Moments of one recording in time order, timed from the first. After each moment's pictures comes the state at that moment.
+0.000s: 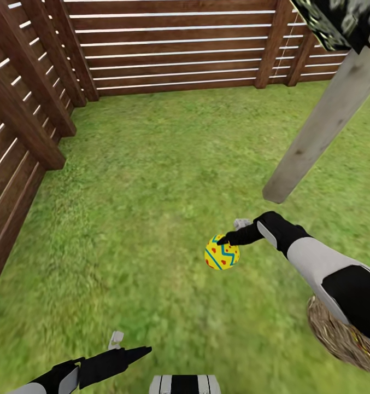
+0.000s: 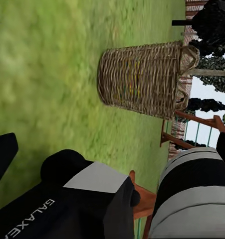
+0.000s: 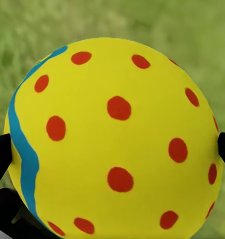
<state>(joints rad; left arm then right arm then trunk) -0.59 0.17 -0.70 -0.09 0.97 0.09 -1.31 -1.28 -0.12 0.57 -0.28 -0.38 0.76 0.56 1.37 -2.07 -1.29</state>
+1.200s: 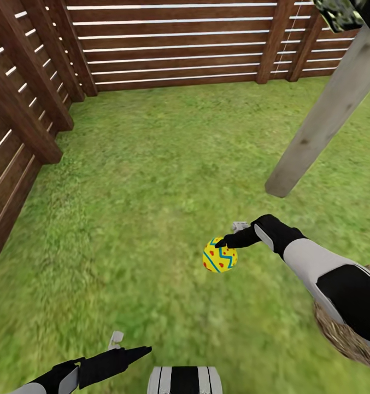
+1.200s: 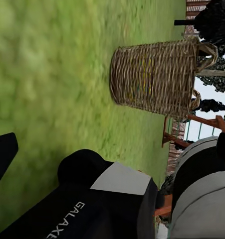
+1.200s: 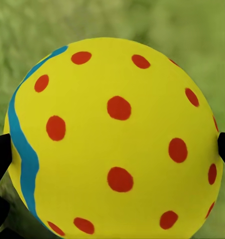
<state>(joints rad) -0.59 0.17 -0.70 -0.09 0.97 0.09 -1.31 -1.28 -0.10 0.57 -0.23 -0.37 0.73 0.56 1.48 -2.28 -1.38</state>
